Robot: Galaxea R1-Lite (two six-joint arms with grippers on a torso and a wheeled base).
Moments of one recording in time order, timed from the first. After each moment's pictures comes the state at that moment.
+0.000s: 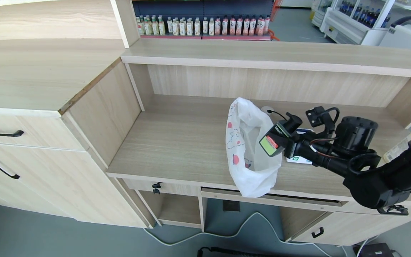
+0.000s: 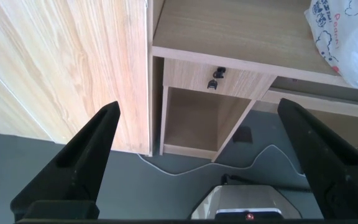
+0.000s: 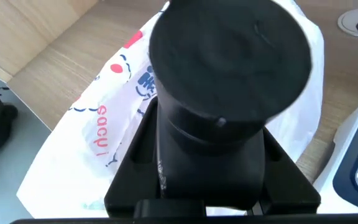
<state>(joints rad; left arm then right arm) -0.01 0.00 0.00 0.01 -0.05 -0.10 0.21 2.03 -0.78 -1.24 0.40 0.05</state>
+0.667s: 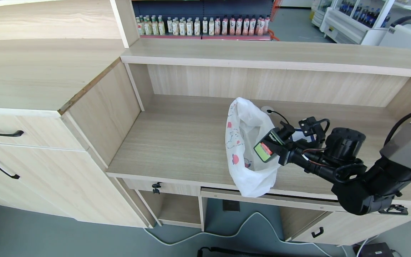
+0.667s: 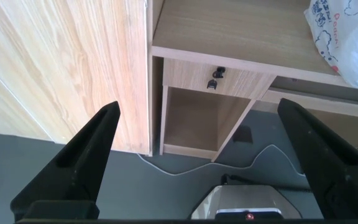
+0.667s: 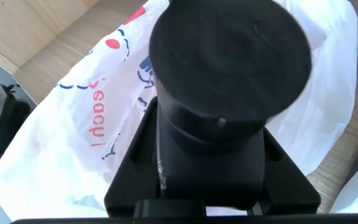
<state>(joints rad) -0.01 0.00 0.00 0.01 -0.05 -0.10 0.22 2.15 -0.78 -1.38 0.45 0.07</state>
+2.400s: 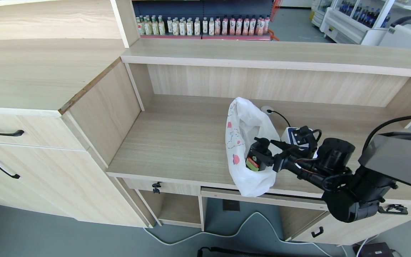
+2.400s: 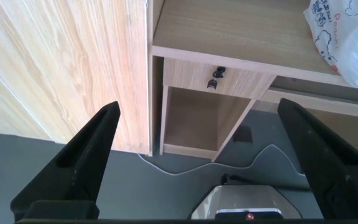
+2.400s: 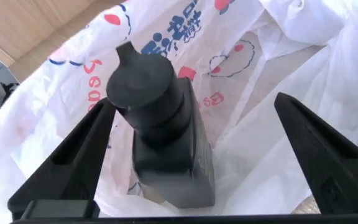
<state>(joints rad) -0.01 0.00 0.00 0.01 -0.05 -0.10 0.23 2.25 -0.77 -1.53 0.46 0.06</state>
